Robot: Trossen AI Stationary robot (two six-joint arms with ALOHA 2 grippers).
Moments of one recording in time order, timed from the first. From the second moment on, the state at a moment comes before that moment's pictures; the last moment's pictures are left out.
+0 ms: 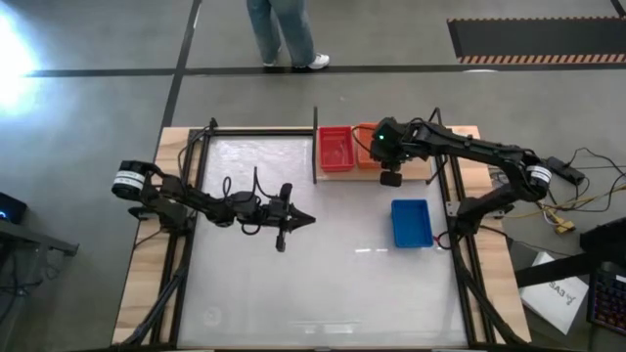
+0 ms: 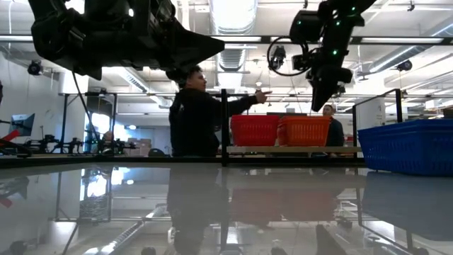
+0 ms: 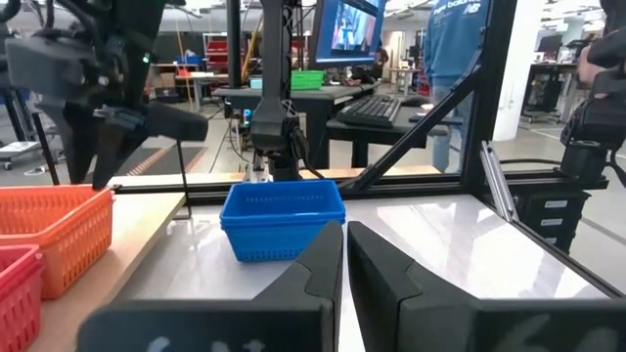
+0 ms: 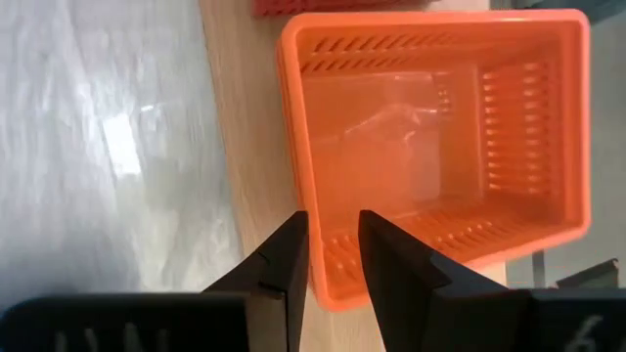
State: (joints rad) left arm -0.07 1.55 0.50 1.12 0.02 0.00; right arm -0.51 1.43 1.14 -0.88 0.13 -0.44
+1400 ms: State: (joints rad) left arm -0.07 1.55 0.50 1.12 0.02 0.00; right arm 0.14 1.16 1.04 -1.08 0.06 0.30
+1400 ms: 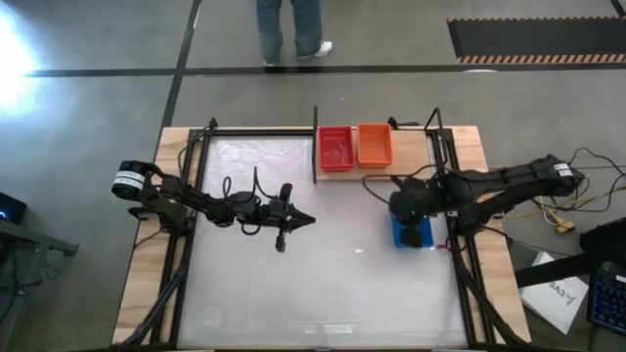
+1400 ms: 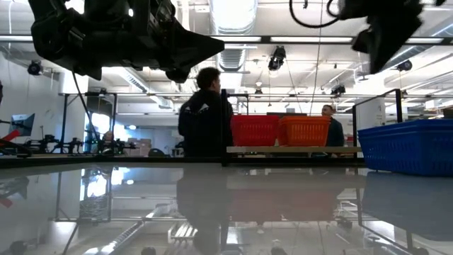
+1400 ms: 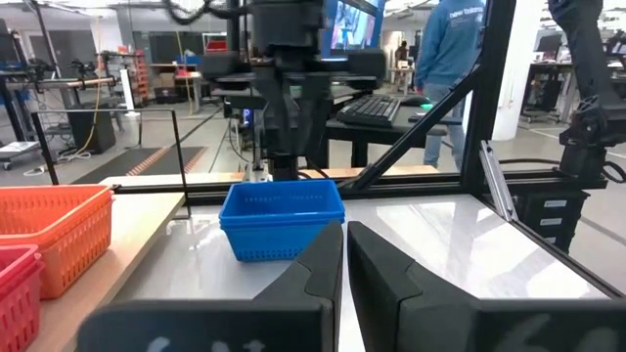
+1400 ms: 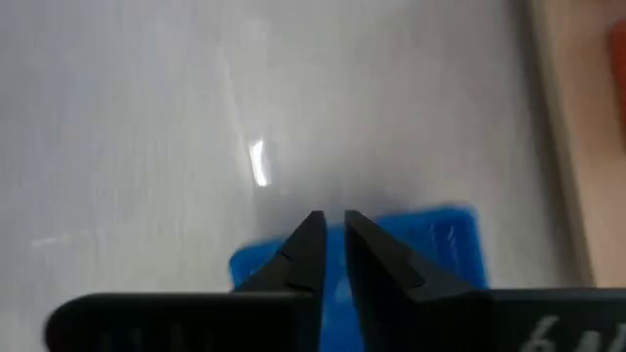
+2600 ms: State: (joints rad) left arm -0.07 1.55 0.50 1.11 0.02 0.01; right arm 0.57 1.42 0.84 -1.11 0.11 0.75
